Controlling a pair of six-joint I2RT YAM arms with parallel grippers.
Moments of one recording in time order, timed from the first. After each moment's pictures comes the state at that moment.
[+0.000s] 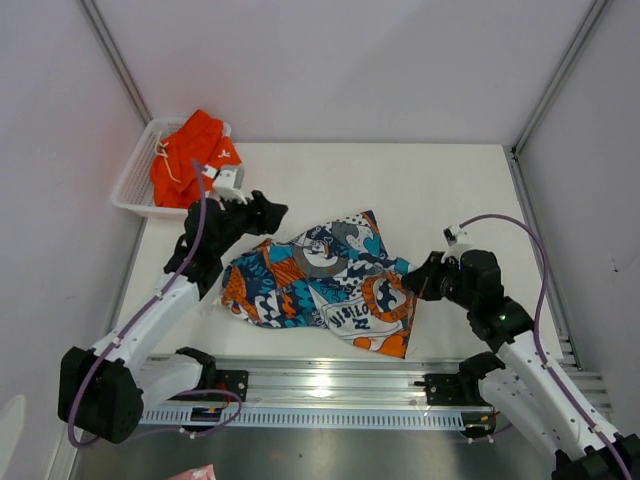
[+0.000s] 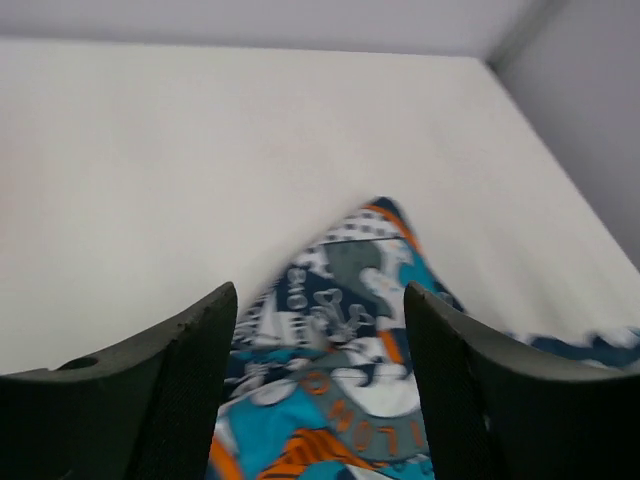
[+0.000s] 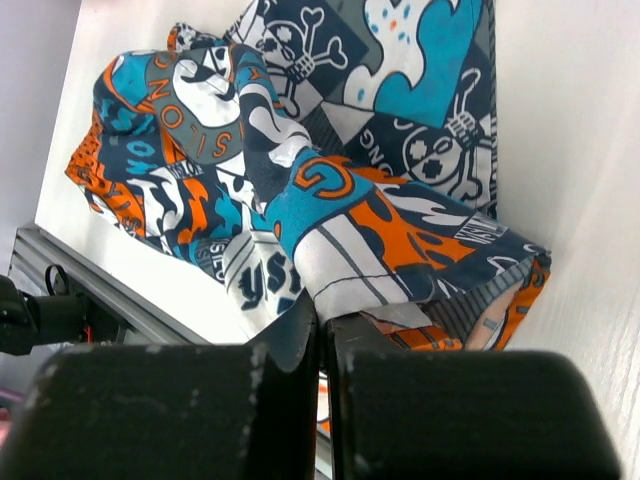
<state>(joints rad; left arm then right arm) -0.35 1.07 0.75 0.19 0.22 -0.32 0.39 0.66 0.54 -0.34 -0.27 0.52</state>
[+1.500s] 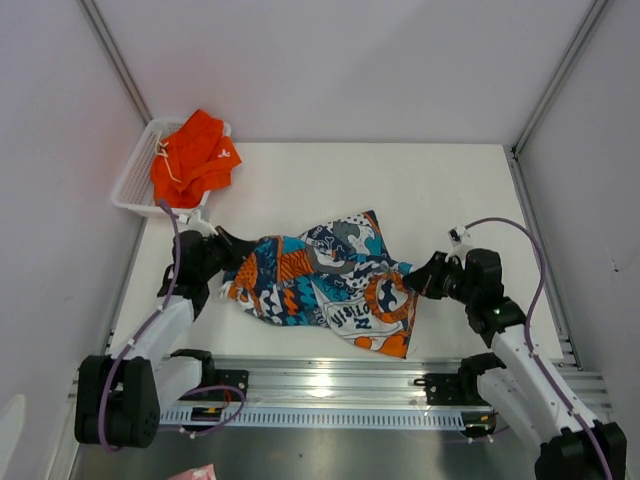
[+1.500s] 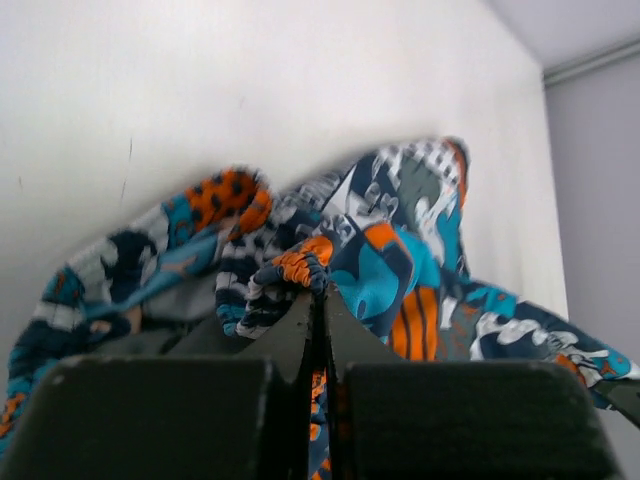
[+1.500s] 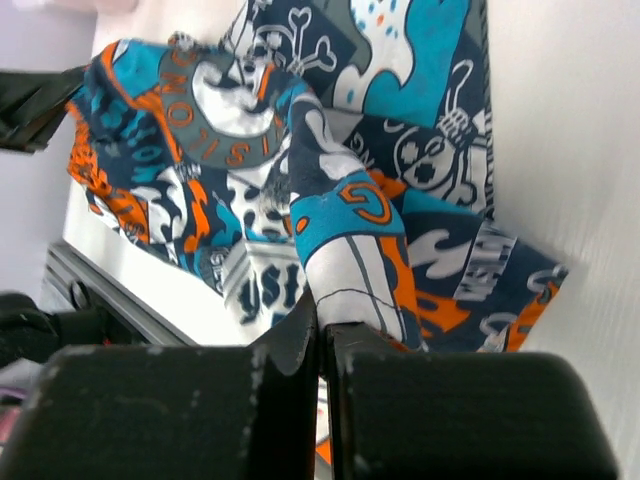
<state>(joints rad) -0.05 1.05 0.39 0.22 0.35 -0.69 0.26 0.69 0.41 -0.22 -0.42 0.55</state>
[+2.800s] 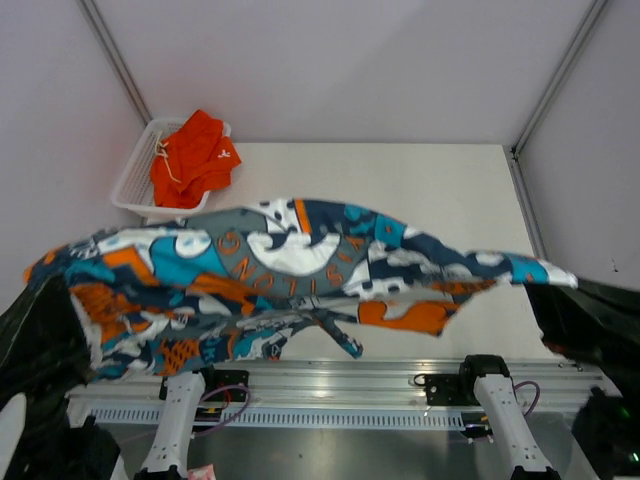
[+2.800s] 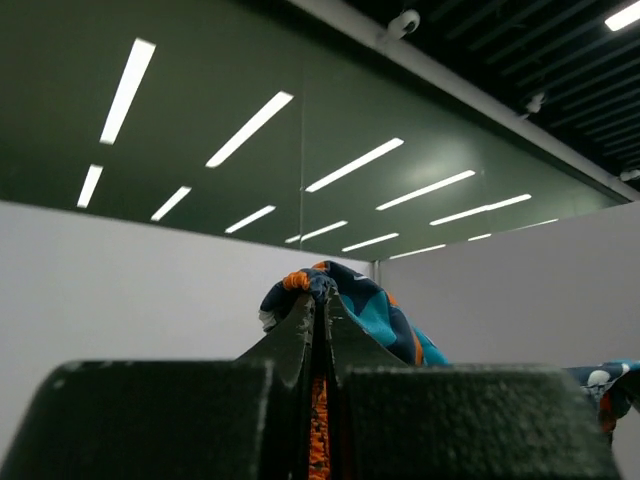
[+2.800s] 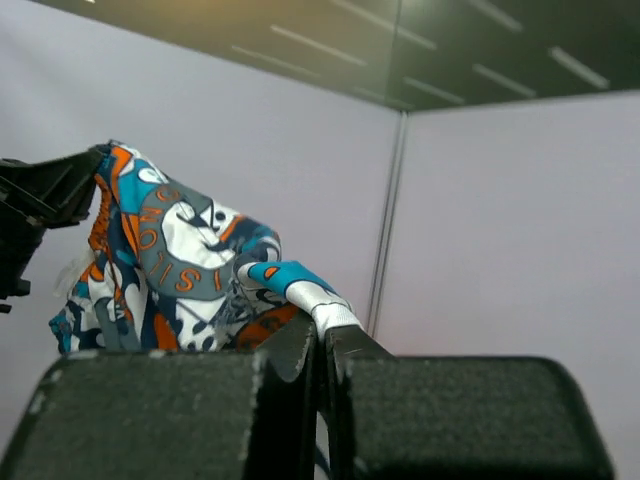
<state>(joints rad) 0.11 0.45 1.51 0.10 0.32 -0.69 -0.01 0.54 1.49 0.03 -0.74 0.69</state>
